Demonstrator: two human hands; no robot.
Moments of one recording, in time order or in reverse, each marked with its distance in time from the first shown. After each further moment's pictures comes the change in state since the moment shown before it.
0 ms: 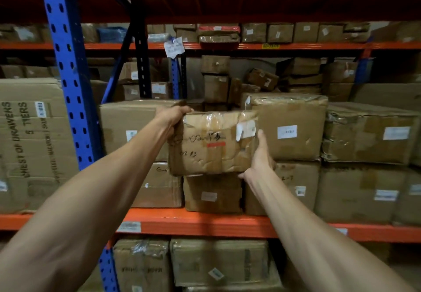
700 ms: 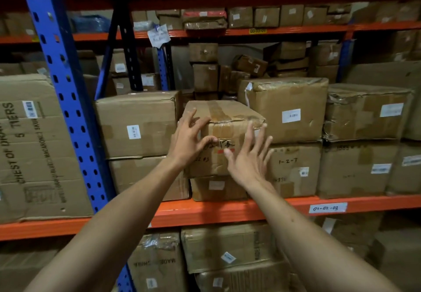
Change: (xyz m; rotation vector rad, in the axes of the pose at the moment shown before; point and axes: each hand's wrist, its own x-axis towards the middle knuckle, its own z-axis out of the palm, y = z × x) left_hand -0.019 -0.099 -0.015 0.846 -0.060 0.986; right_hand -0.005 0.068 -0.011 -1.573 0.000 -0.833
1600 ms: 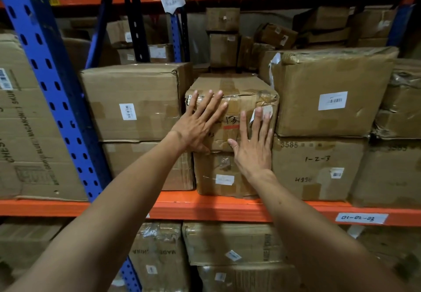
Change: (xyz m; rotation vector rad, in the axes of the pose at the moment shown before) left_hand 0.045 -0.075 0.071 0.837 -0.374 0.323; right_hand 0.087 0.054 0.106 -0.327 0.067 -0.255
